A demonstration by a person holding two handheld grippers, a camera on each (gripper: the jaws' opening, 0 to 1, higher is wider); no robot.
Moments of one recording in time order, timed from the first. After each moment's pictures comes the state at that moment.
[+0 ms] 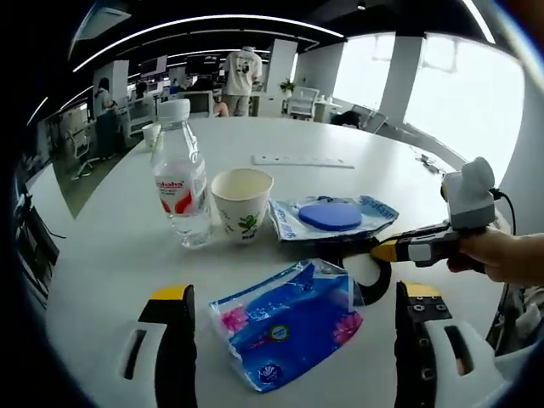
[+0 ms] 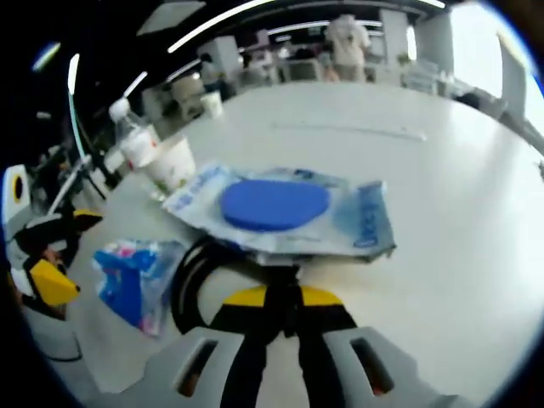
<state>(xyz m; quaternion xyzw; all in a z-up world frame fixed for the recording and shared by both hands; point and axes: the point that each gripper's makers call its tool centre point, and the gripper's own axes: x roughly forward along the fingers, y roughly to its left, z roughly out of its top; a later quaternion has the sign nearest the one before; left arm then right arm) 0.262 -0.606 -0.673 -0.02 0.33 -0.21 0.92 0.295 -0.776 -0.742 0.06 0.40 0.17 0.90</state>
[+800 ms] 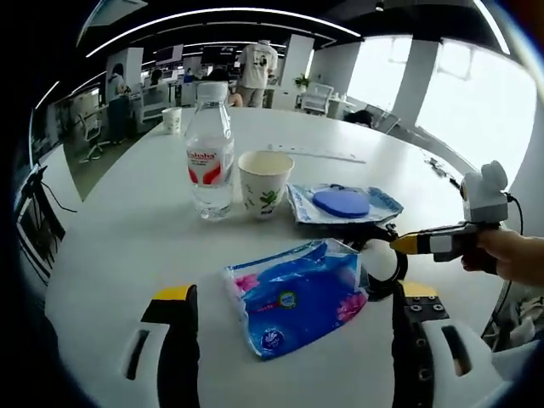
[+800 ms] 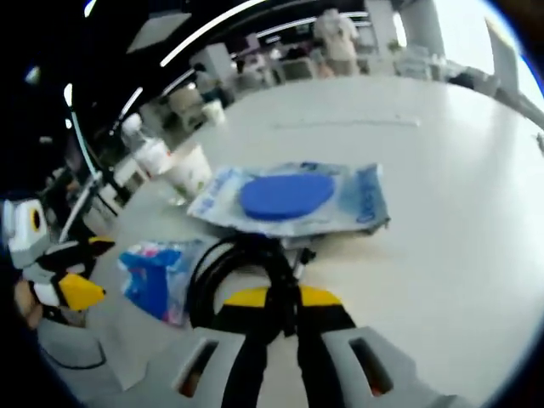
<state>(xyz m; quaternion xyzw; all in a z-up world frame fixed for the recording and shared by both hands) 0.238 -0.585 -0.682 -0.04 0.35 -0.18 0.92 0.266 -0.775 -0.727 0.09 0.40 0.18 0.90</state>
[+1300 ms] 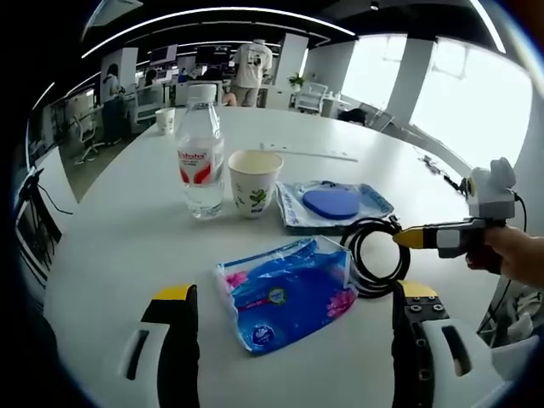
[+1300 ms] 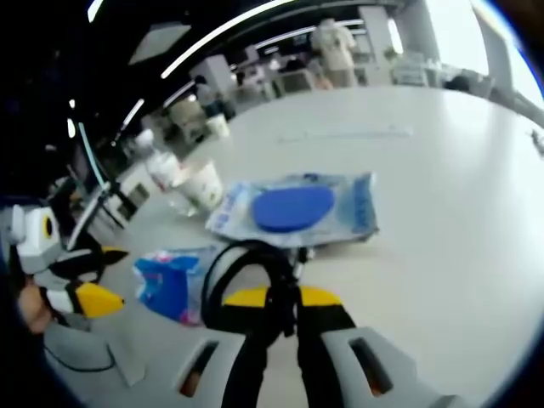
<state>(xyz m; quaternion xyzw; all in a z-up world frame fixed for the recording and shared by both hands) 0.230 -0.590 -0.679 -0.04 0.35 -0.20 0.91 0.254 -0.777 -0.703 0.11 0.37 0.18 0.91</state>
